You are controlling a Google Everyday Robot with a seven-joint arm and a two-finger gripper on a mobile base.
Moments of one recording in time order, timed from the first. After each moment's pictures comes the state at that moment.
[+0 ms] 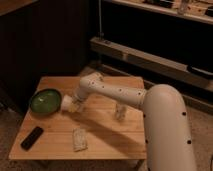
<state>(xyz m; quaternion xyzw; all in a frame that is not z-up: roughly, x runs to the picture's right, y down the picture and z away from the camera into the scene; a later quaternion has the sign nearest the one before) -0.206 0.083 0.891 -0.30 -0.25 0.14 0.91</state>
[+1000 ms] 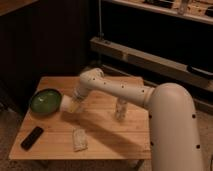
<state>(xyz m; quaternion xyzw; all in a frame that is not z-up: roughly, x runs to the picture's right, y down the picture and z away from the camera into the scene) -0.197 0.077 0.865 -0.31 -0.25 0.13 0.91</state>
